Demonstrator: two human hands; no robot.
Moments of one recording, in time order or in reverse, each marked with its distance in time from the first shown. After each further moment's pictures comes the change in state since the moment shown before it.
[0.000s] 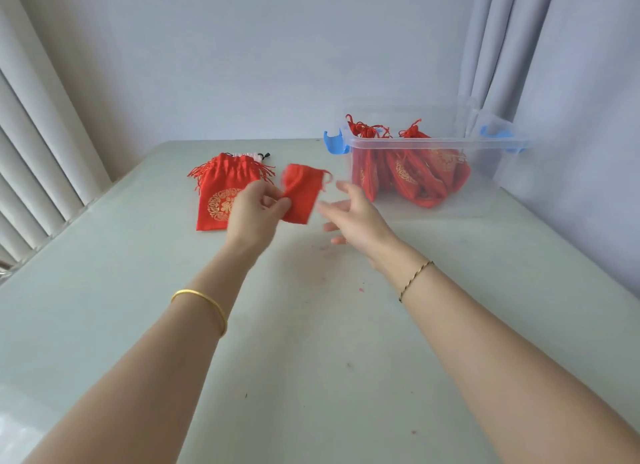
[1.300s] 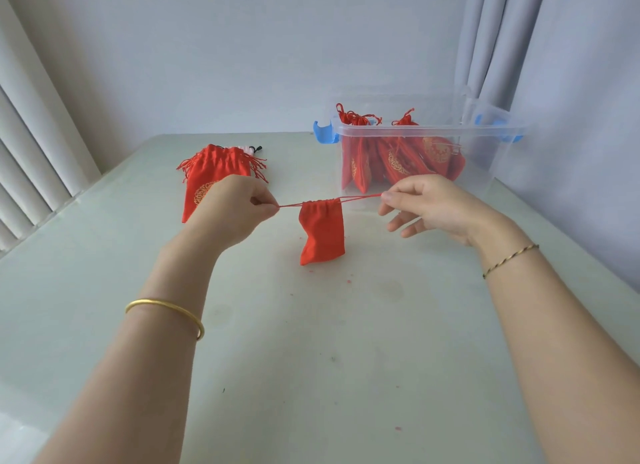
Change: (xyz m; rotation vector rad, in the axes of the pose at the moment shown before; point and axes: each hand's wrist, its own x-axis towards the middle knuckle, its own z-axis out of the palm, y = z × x) left_hand -0.012 0.026 -0.023 0.492 -0.243 0.149; right_hand -0.015 -0.001 -0.107 -0.242 -0.153 -0.031
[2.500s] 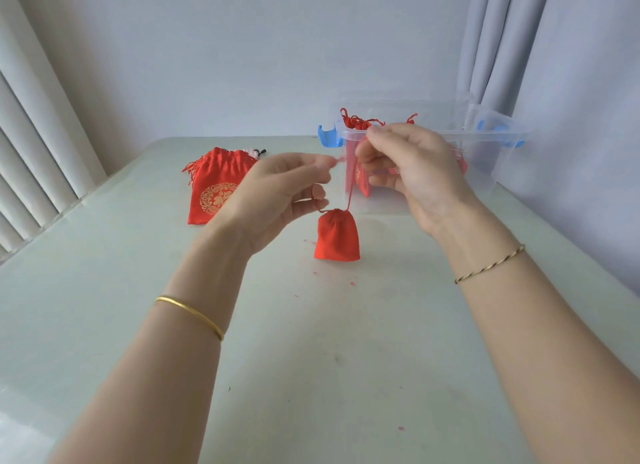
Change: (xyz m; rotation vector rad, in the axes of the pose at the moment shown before) left_hand -0.011 0.054 -0.004 -1.132 -0.220 -0.062; right_hand -0.010 -0.069 0.037 0.371 0.282 -0.258
